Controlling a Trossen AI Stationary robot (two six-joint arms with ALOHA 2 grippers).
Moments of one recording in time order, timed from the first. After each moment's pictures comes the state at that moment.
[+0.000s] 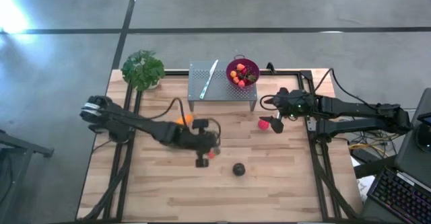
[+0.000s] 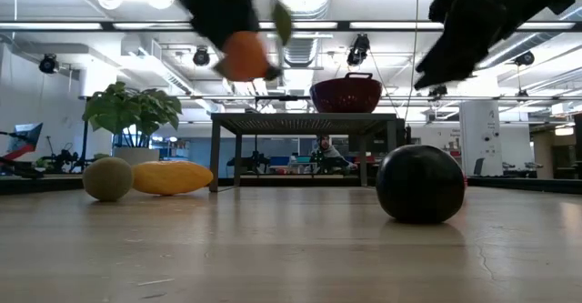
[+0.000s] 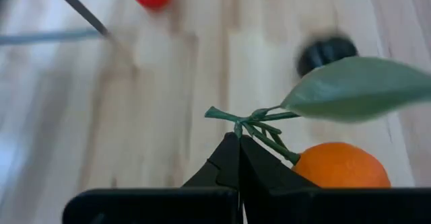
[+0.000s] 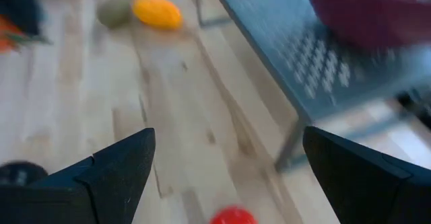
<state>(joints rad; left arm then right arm) -0.26 1.60 1.21 -0.45 -0.30 -0.15 -0.19 0.81 0.59 -0.37 0.07 0.15</state>
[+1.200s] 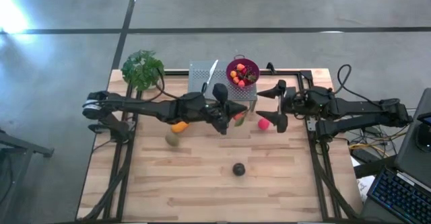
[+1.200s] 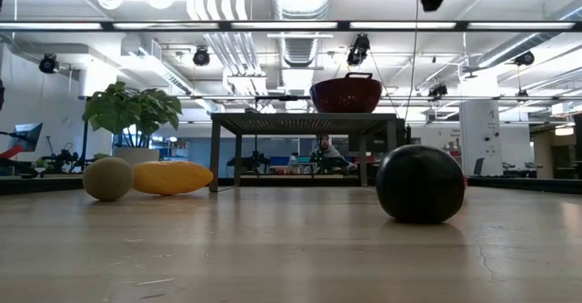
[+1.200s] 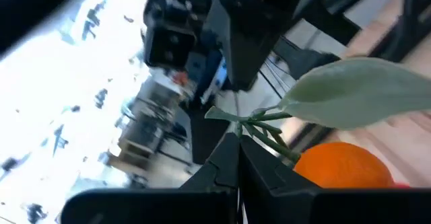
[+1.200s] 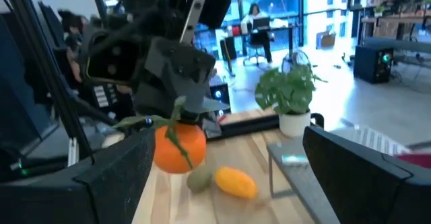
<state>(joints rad) -0.03 1.60 1.31 0.32 -0.19 1.05 -0.03 0.81 0.69 0.12 0.07 0.18</state>
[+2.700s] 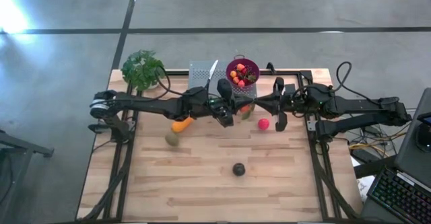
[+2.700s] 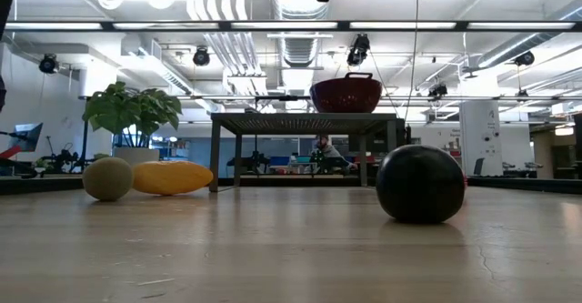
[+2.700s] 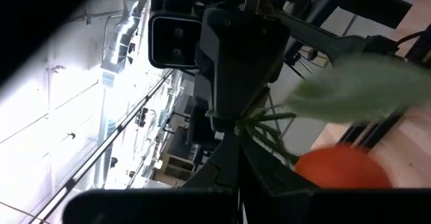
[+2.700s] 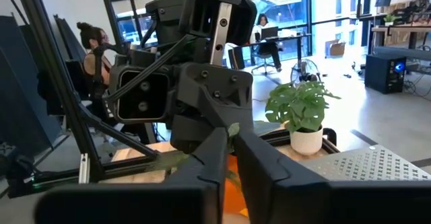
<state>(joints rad) 0.01 1.68 1.36 0.48 -0.15 1.23 -0.03 0.87 0.77 0.15 0.05 0.19</state>
